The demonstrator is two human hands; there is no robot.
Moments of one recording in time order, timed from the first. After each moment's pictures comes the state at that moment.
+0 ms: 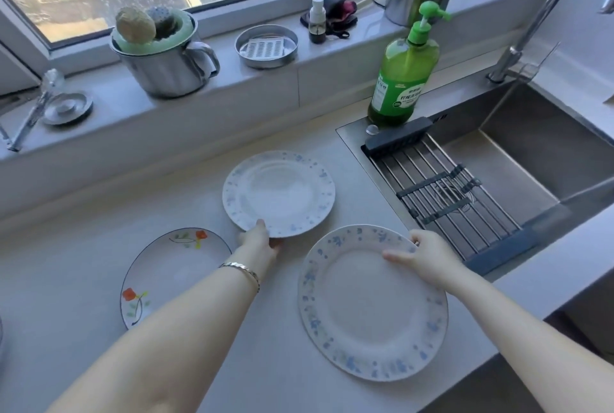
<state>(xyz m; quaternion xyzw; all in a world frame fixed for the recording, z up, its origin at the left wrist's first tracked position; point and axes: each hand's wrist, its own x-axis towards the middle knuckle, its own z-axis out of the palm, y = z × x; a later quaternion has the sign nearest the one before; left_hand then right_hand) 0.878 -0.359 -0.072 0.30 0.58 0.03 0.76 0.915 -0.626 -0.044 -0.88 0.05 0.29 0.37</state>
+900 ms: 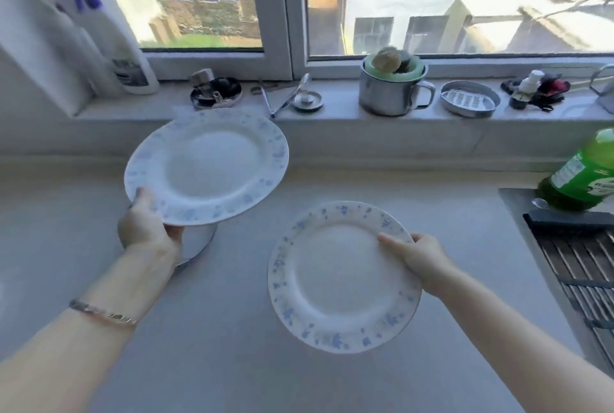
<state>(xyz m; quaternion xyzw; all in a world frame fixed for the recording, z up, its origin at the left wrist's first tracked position) 0.595 -0.164 0.105 0.27 0.52 0.50 0.63 0.816 -0.395 0.023 -0.78 -0.03 0.38 0.50</state>
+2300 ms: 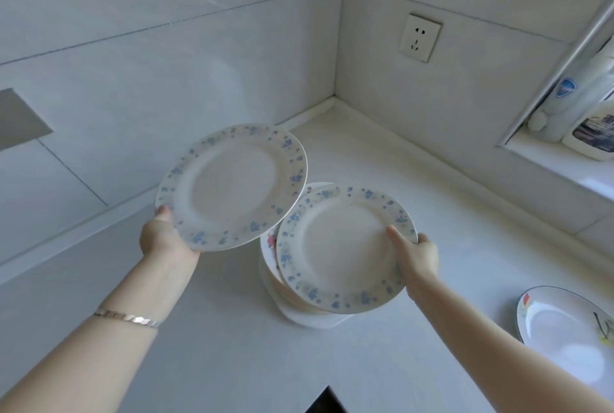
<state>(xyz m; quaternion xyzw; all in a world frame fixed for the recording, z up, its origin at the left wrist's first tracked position) -0.036 0.084 0.097 -0.02 0.59 0.67 0.45 0.264 0.093 0.026 -0.75 -0.27 0.44 0.42</state>
